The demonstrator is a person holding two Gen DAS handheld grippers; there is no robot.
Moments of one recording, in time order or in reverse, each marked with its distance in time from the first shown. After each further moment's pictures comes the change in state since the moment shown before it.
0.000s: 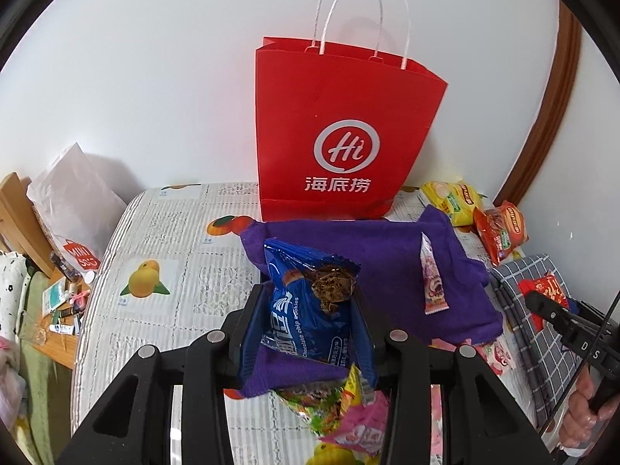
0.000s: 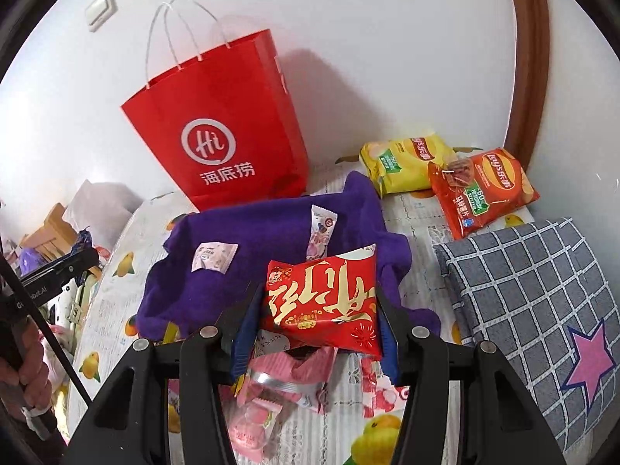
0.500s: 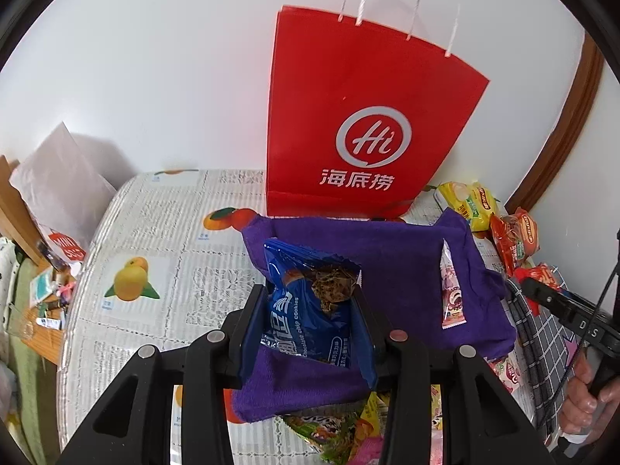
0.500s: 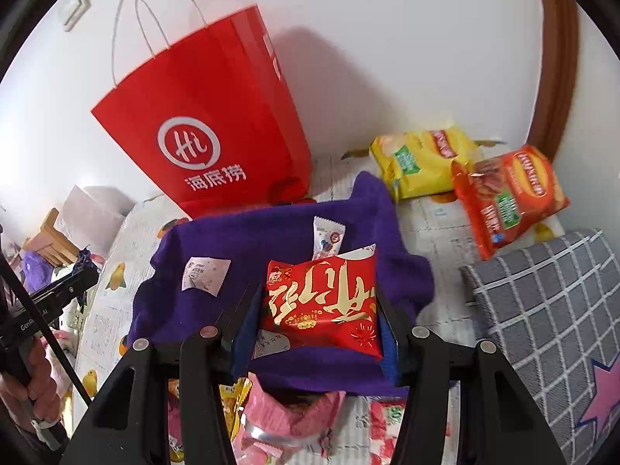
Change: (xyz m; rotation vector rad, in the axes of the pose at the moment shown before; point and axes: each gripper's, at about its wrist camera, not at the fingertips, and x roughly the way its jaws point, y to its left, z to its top) left arm 0.047 0.022 0.014 -0.048 0.060 -0.022; right arm 0.059 -0.006 0.034 0.008 0.076 0.033
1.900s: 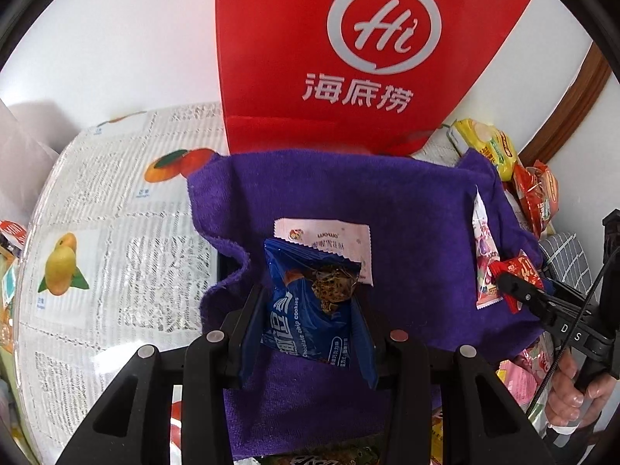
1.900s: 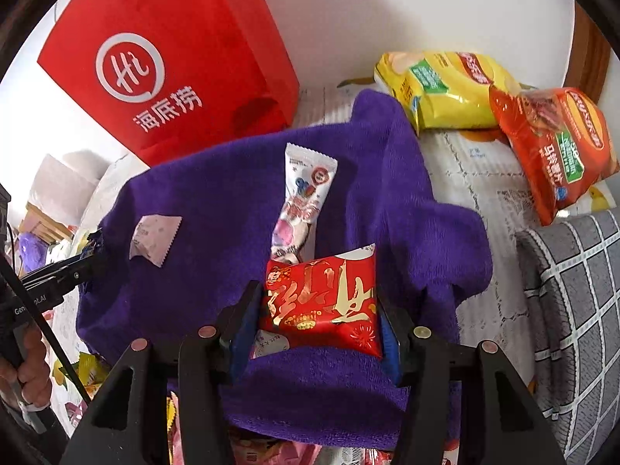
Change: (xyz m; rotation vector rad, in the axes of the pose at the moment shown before) left arm 0.103 -0.013 -0.010 0.049 0.198 -0.056; right arm 0.099 -0.023 -0.024 -0.003 0.137 0.015
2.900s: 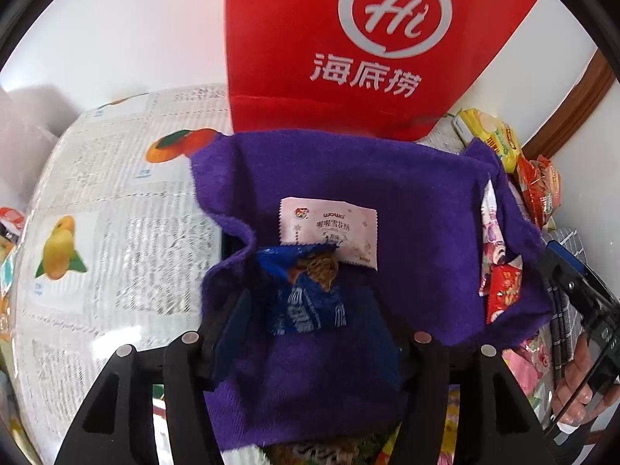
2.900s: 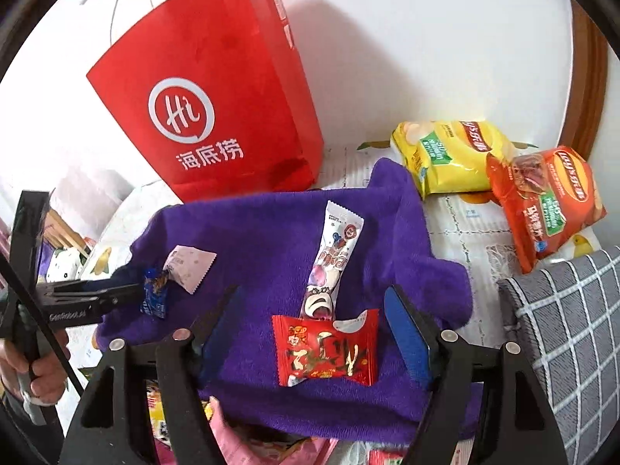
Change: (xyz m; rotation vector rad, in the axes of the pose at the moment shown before) left arm -0.005 0.007 -0.005 -0.023 0.045 -0.004; right arm -0.050 0.021 0.000 -0.068 -0.196 0.005
